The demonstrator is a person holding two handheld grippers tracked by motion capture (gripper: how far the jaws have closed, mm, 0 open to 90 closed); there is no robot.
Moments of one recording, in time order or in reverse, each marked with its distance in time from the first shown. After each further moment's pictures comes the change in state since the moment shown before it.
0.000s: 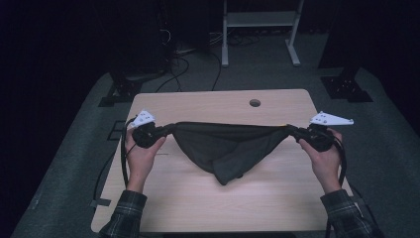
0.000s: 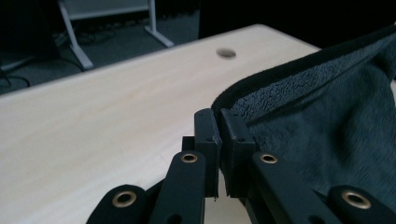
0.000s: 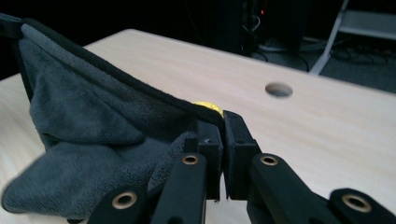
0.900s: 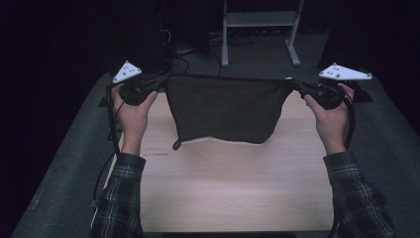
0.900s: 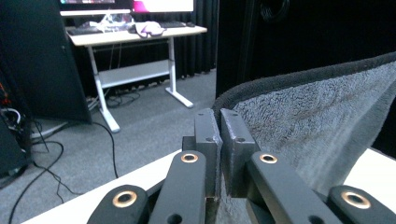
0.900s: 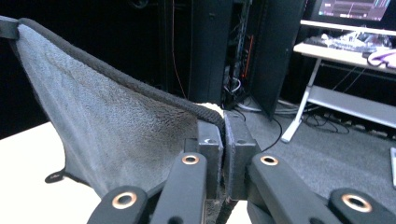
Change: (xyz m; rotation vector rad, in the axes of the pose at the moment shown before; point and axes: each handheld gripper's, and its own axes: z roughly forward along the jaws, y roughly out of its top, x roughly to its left) left arm 0.013 0.114 -0.023 -0.213 0.069 0.058; right arm -0.007 0.114 -0.015 -0.193 -0.059 -0.107
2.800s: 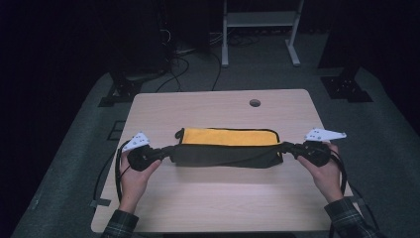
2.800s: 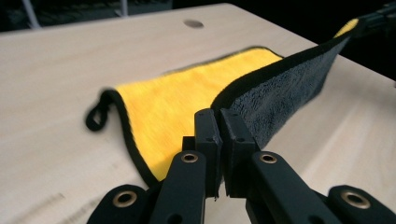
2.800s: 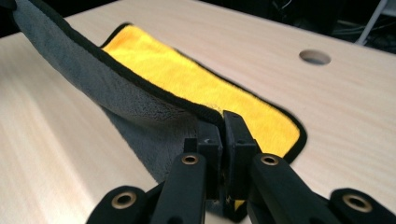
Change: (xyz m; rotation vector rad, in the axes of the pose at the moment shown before) left arm -0.044 -0.174 -0.044 0.259 -0.202 -0.122; right arm 0.031 -0.158 -0.017 0.290 0.164 0.047
